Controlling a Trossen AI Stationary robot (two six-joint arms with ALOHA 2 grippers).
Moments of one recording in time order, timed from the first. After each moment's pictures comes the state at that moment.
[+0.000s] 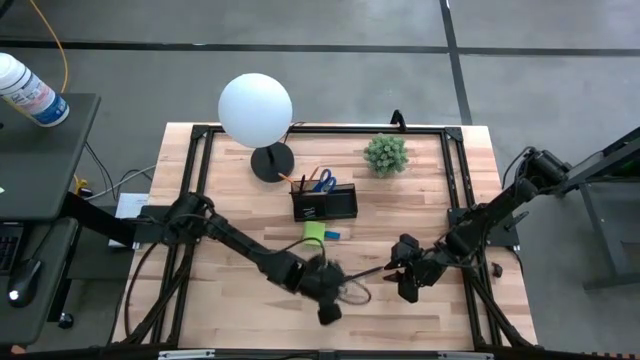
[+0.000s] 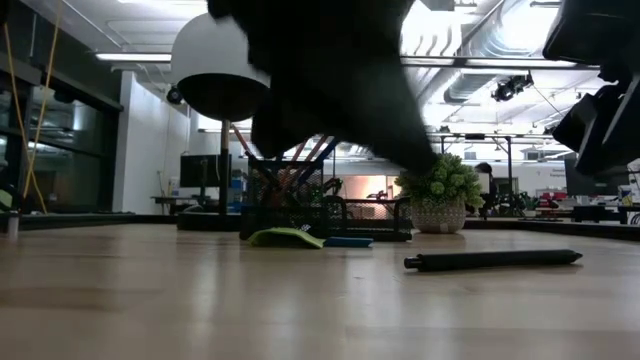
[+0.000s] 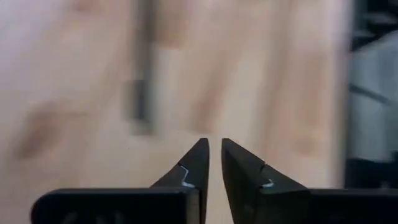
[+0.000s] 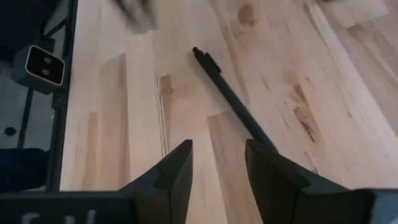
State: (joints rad) left arm -0.35 2.10 1.47 -0.26 -0.19 -0.75; right arm 0.67 1.30 0.54 -0.06 0.31 0.88
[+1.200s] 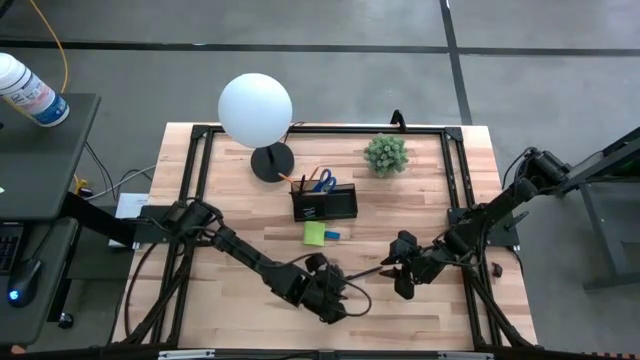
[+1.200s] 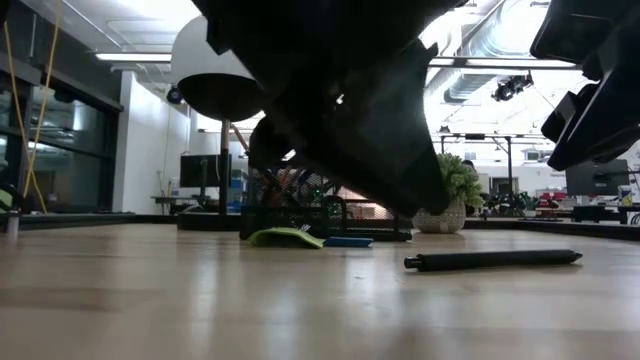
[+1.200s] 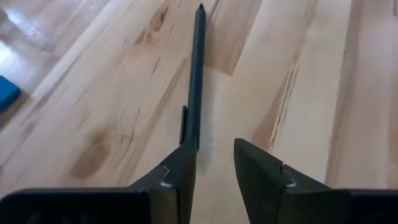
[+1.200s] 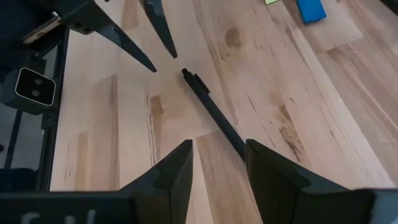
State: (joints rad) left arm -0.40 2.20 1.54 -0.32 -0.51 -0.75; right arm 0.65 1.30 0.54 -0.04 0.36 0.86
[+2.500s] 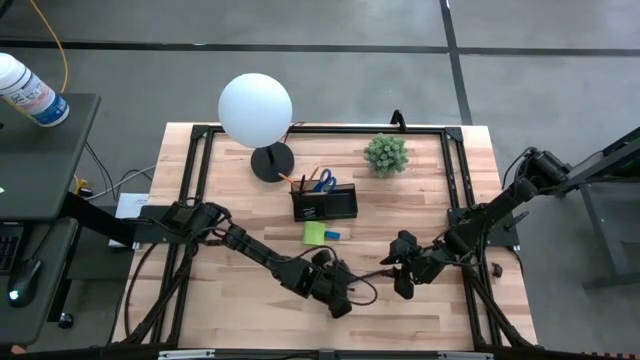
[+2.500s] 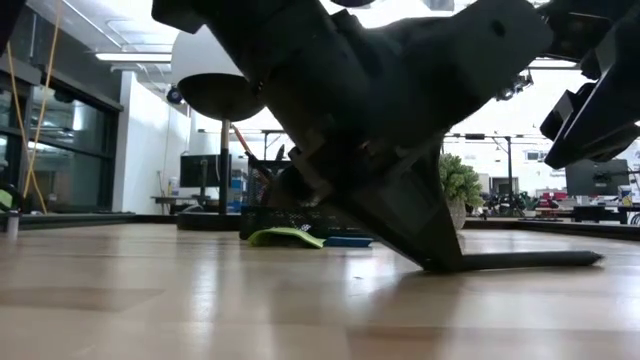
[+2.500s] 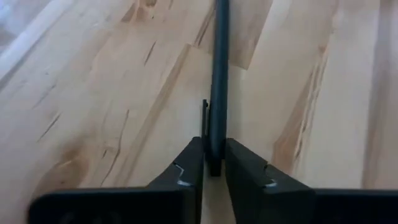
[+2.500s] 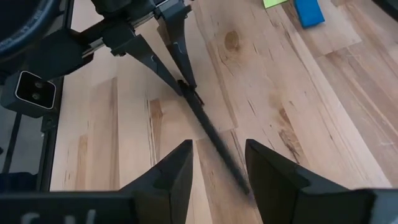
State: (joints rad) left arm -0.34 2.29 1.55 -0.26 -0.37 -0.77; right arm 0.65 1.30 0.54 -0.03 0.37 0.86
